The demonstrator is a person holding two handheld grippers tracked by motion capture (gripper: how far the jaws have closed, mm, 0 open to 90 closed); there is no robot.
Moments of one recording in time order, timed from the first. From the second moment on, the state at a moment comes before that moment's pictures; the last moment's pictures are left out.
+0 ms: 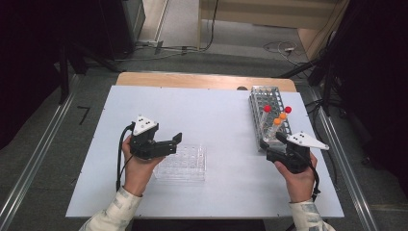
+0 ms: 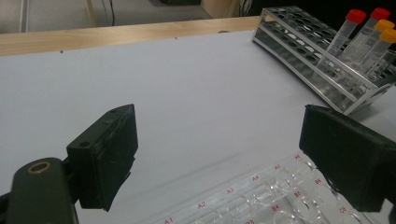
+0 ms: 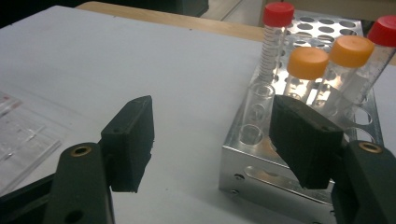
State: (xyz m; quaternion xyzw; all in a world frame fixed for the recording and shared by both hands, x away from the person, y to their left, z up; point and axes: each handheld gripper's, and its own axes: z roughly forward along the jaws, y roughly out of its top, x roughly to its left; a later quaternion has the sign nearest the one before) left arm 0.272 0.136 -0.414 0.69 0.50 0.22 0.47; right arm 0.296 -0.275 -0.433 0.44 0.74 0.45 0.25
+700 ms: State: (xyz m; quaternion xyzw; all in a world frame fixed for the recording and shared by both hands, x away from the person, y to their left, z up) left arm 0.271 0.135 -0.415 0.69 0.50 0.22 0.48; right arm 0.321 -0.282 -0.451 0.46 0.72 0.43 0.27
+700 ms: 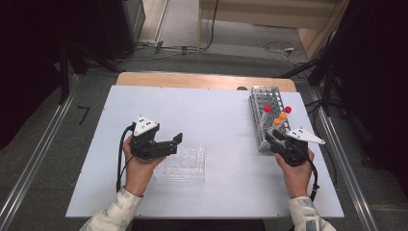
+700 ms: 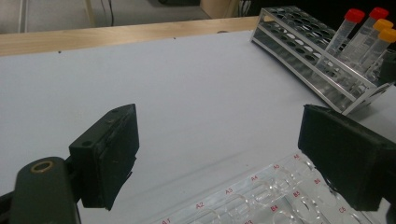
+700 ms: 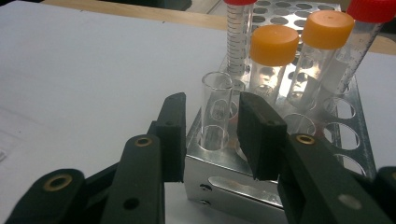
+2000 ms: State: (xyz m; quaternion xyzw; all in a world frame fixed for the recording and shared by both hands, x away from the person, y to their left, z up) left arm 0.271 0.134 -0.415 0.69 0.50 0.21 0.48; right arm 0.314 -0.280 -0.424 0.44 0.71 0.46 0.30
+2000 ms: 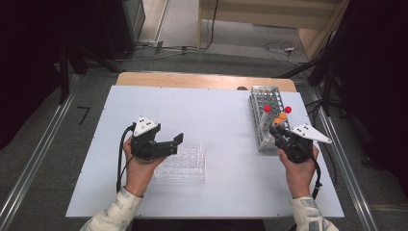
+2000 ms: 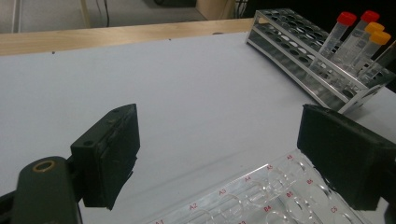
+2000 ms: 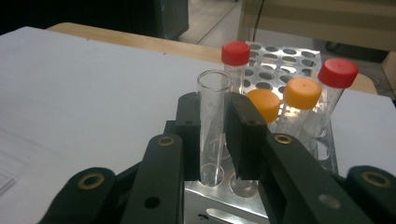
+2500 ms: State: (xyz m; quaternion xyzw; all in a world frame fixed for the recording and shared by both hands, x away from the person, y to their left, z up) left arm 0.268 0.133 -0.411 0.69 0.49 0.21 0.49; right arm 0.293 -0.269 -0.395 0.41 0.70 0.50 0.30
